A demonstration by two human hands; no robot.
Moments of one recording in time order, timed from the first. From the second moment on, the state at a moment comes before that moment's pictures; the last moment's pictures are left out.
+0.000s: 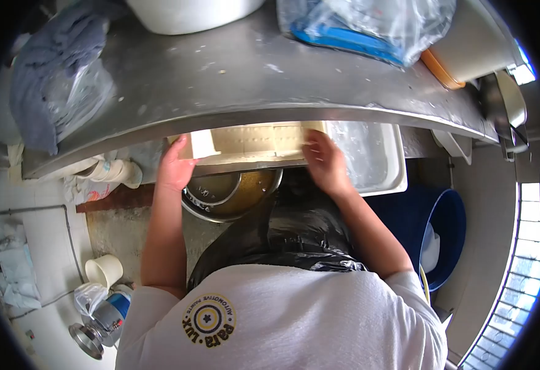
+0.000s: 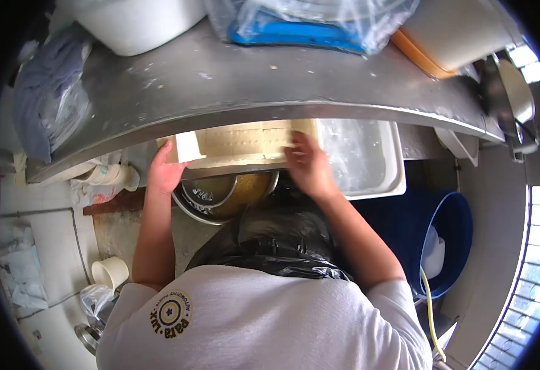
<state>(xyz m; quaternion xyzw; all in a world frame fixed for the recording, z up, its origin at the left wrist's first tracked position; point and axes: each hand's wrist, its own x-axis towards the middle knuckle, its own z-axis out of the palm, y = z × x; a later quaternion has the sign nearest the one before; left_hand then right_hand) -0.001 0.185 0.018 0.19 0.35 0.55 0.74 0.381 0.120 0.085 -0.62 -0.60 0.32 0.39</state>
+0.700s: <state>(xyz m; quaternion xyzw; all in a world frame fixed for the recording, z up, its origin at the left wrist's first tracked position) 0.054 0.211 -0.027 0.47 0.81 0.18 0.31 0.567 0.114 -0.001 -0.58 -0.37 0.64 0.33</state>
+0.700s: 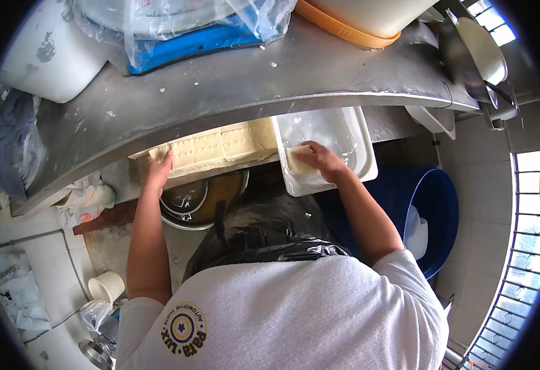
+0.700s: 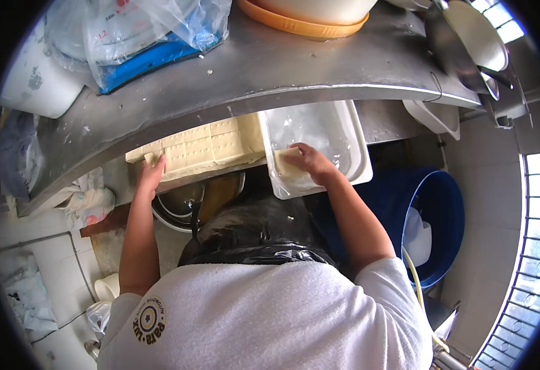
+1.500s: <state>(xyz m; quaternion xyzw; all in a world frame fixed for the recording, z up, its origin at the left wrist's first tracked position) -0.001 0.167 -0.016 0.19 0.51 0.50 0.67 0.515 0.142 0.037 -0.65 -0.61 0.23 0.39</state>
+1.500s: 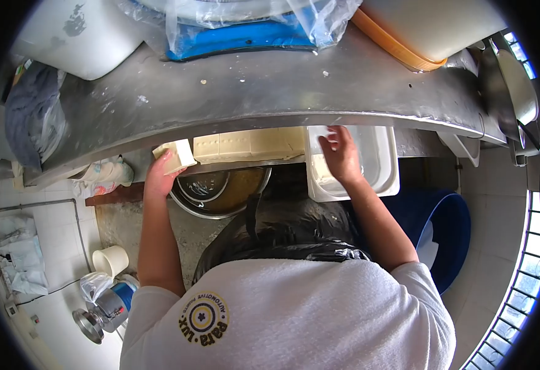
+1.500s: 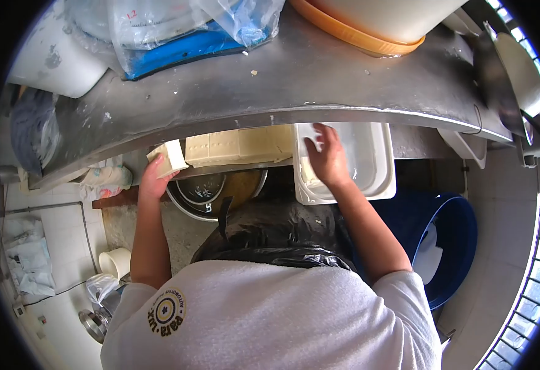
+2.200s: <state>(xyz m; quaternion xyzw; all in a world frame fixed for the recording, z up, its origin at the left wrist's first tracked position) 0.113 0.192 -0.025 0.47 0.81 0.20 0.27 0.588 0.208 -0.002 -0.51 -0.41 0.59 0.47</state>
